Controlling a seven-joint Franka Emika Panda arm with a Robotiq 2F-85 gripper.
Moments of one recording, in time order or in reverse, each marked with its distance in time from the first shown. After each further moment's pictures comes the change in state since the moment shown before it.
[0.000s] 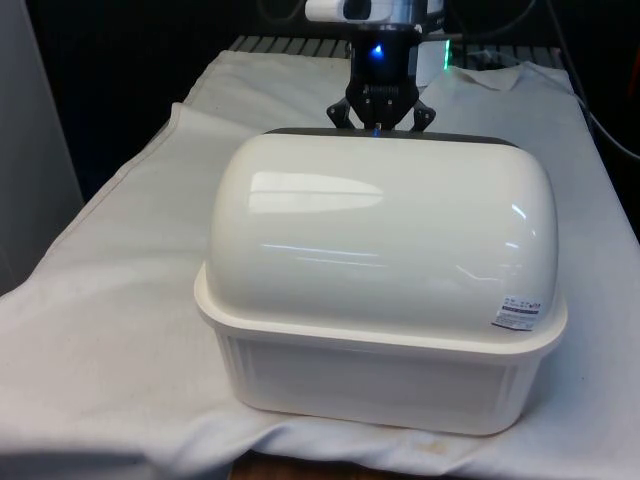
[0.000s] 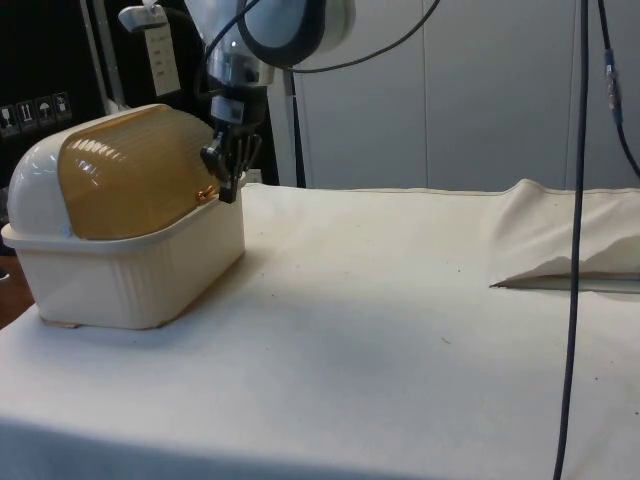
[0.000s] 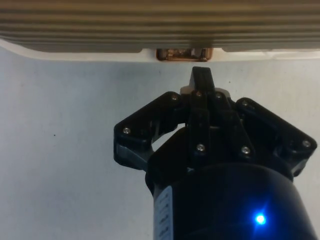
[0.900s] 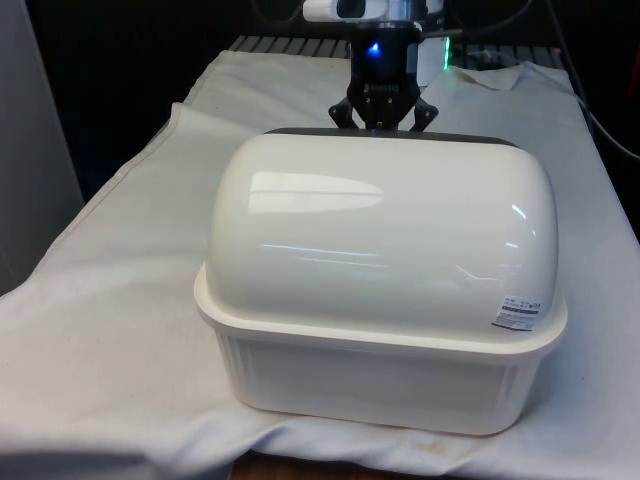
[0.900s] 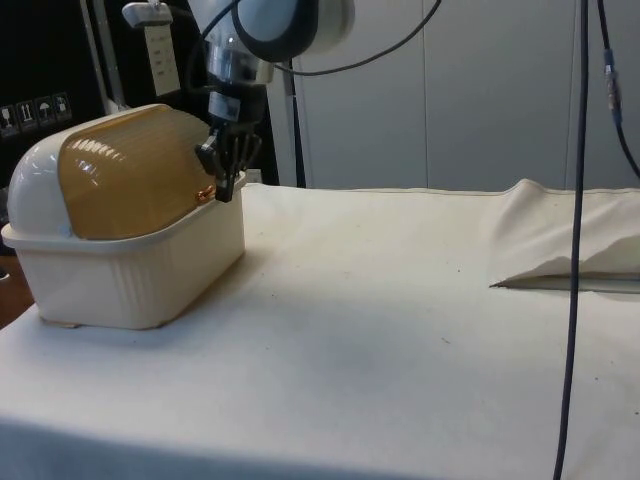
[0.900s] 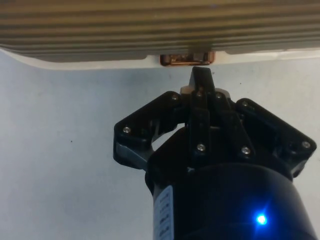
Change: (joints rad) arm 0.001 0.000 0.004 0.004 0.077 0.006 0.014
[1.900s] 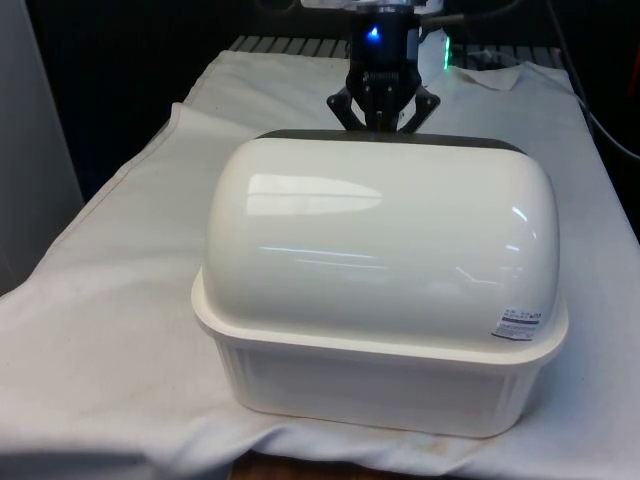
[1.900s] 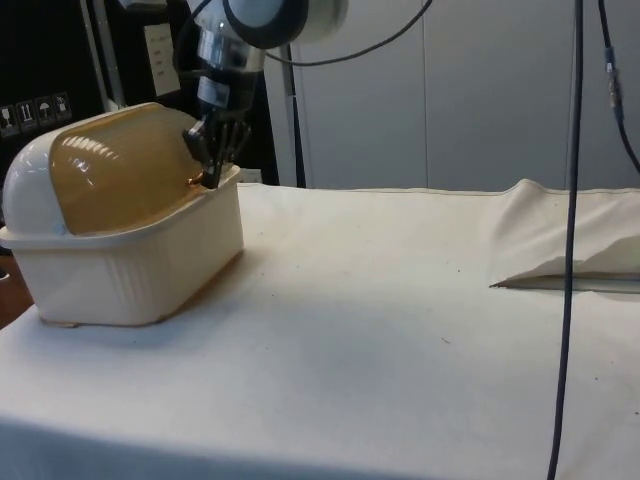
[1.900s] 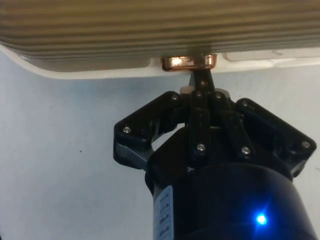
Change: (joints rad) arm 0.000 -0.007 0.001 0.033 0.018 0.003 -0.001
